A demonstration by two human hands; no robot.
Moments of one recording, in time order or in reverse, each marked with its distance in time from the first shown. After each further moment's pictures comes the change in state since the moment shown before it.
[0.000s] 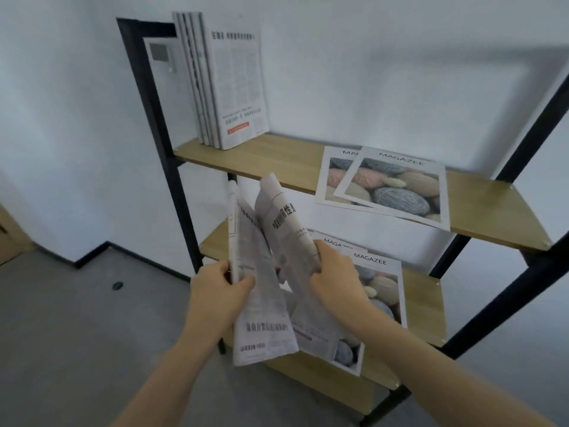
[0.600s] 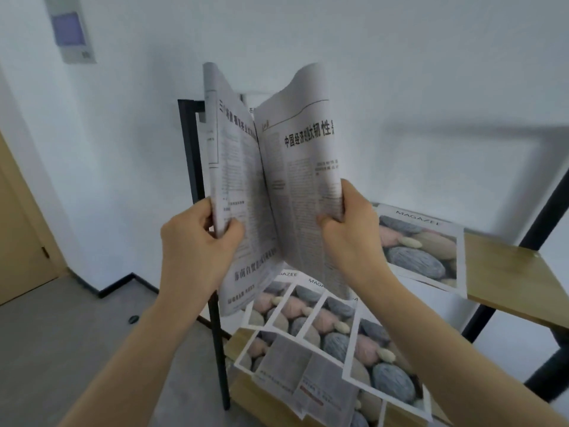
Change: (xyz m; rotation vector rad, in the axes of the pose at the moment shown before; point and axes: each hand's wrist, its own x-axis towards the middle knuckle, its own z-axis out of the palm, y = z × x) left_hand 0.016 0.110 -0.085 -0.075 0.467 0.478; right_hand 0.031 -0.090 -0.100 0.450 0.348 -0.354
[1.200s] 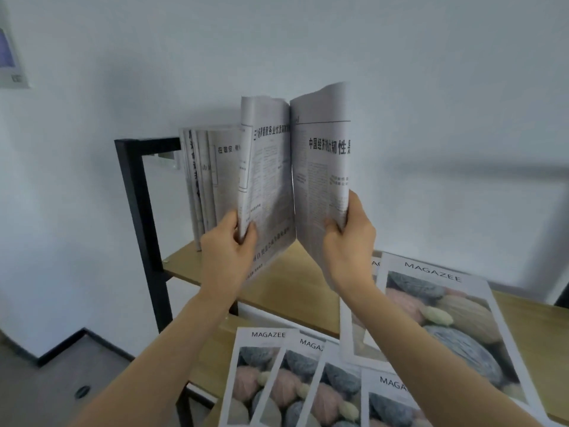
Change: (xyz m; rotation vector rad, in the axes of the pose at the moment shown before) left_hand 0.156 -0.098 0.163 -0.063 0.015 0.155; right_hand 0.162 0.083 0.052 0.029 0.327 0.014
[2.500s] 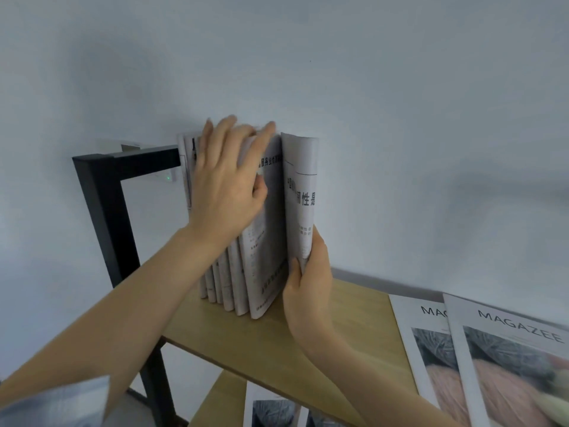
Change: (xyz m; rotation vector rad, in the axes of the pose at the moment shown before) left_hand 0.183 -0.085 0.037 0.573 0.108 0.673; right_hand 0.031 0.064 0.166 0.078 -0.120 0.063
